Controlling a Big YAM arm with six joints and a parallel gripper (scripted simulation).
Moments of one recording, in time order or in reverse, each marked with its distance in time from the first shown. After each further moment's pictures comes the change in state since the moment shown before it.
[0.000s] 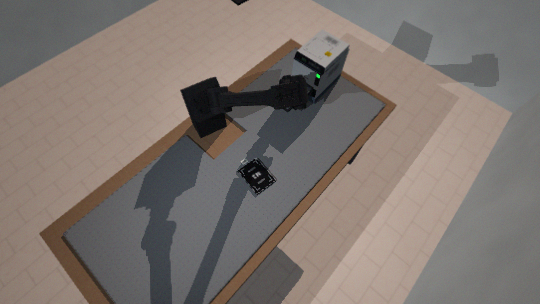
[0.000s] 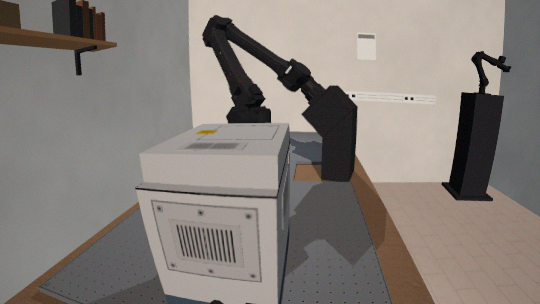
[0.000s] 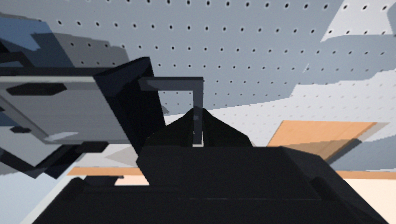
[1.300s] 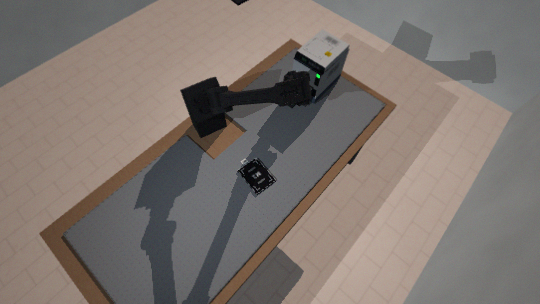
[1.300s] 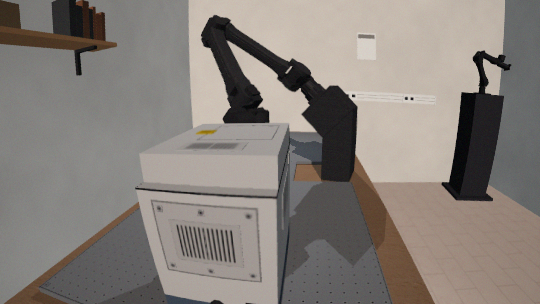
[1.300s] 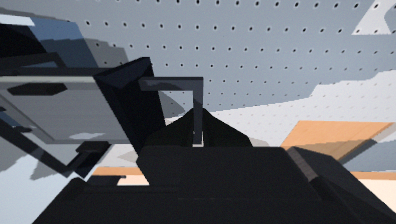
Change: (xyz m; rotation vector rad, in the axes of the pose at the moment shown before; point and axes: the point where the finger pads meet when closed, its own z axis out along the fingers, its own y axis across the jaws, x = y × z) arm 0.000 0.037 0.000 -0.003 0.000 0.001
